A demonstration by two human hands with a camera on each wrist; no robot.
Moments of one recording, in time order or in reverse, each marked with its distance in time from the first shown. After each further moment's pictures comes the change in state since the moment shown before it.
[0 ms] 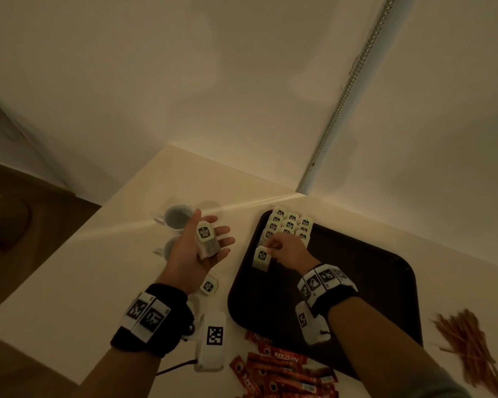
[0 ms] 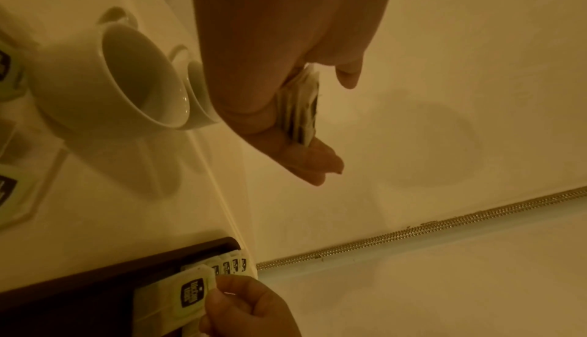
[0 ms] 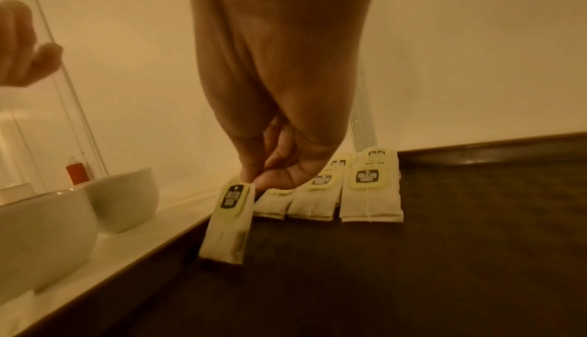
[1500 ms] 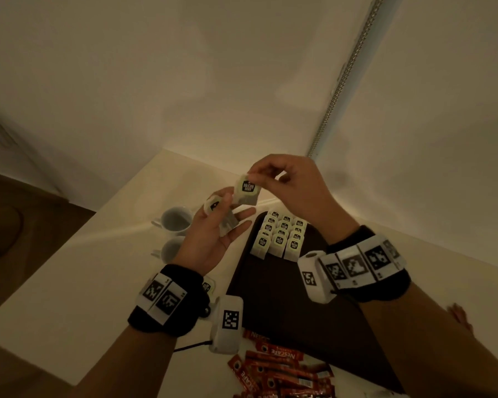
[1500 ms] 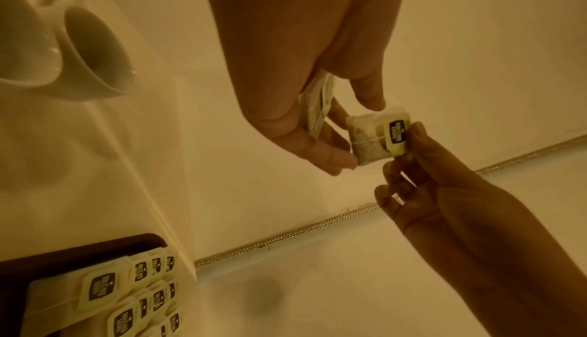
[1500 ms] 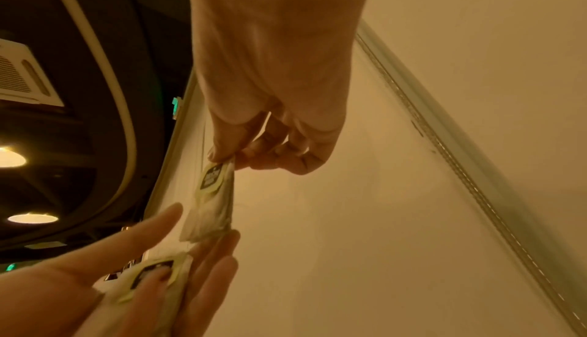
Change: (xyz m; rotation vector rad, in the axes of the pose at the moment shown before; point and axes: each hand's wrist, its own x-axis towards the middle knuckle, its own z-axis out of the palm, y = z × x) left_hand -0.012 0.015 0.044 0.005 -0.288 0.163; right_hand -0.067 -0.138 -0.102 0.219 0.357 -0.673
